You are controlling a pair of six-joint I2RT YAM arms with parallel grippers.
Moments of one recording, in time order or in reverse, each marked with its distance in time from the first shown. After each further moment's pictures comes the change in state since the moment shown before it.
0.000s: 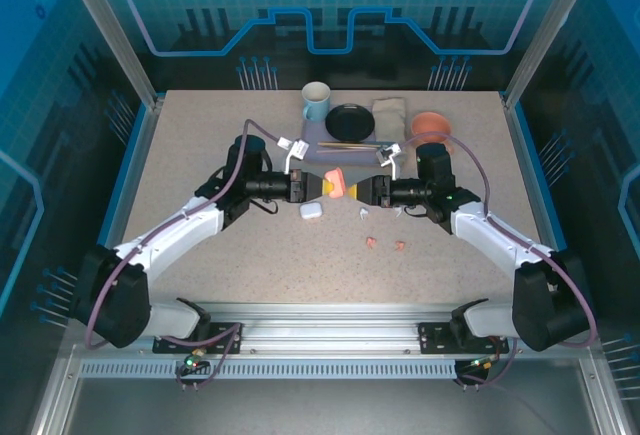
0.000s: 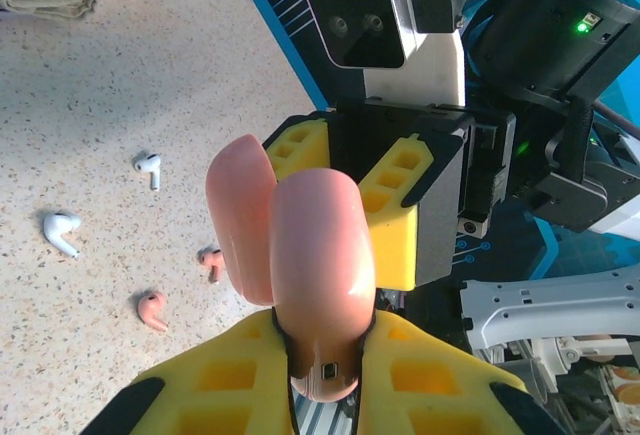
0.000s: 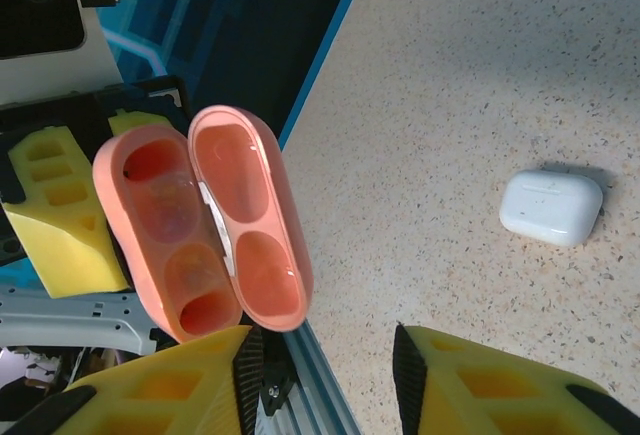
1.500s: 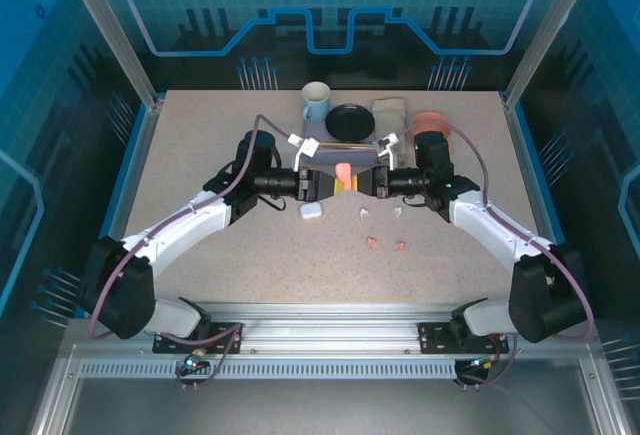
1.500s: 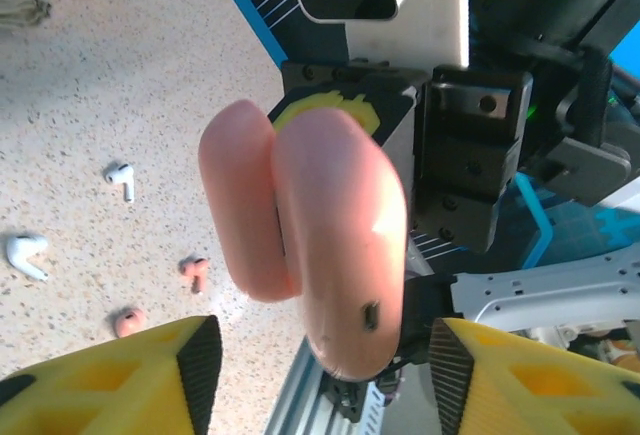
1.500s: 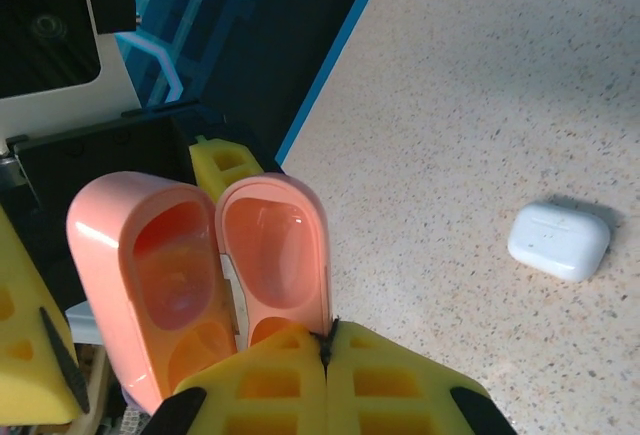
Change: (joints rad) left arm -0.034 0.043 0.062 -0.013 0.000 0.024; right arm 0.000 0.045 0.126 -0.109 -0.005 -0.078
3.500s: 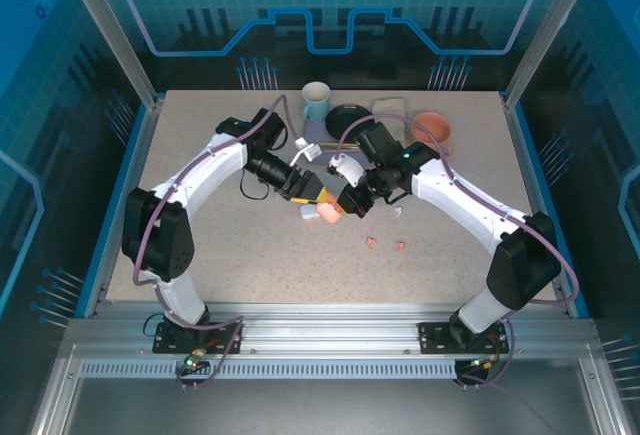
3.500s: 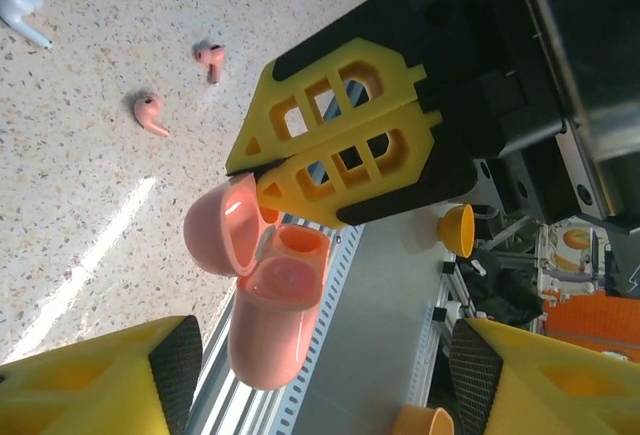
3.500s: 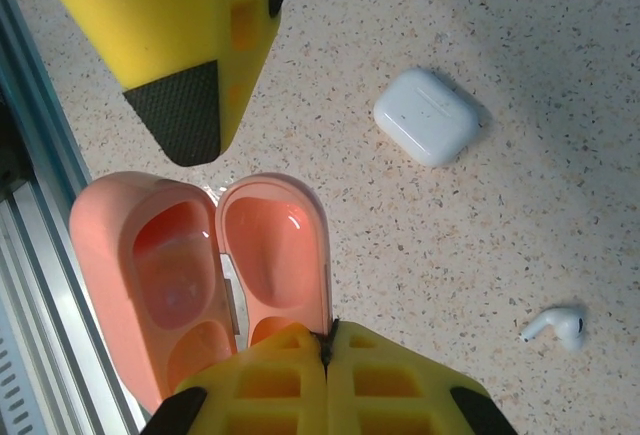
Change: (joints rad) left arm 0.121 0.375 0.545 -1.186 0.215 0.756; right arm 0.269 0.221 0.455 -0.798 0.520 -0.742
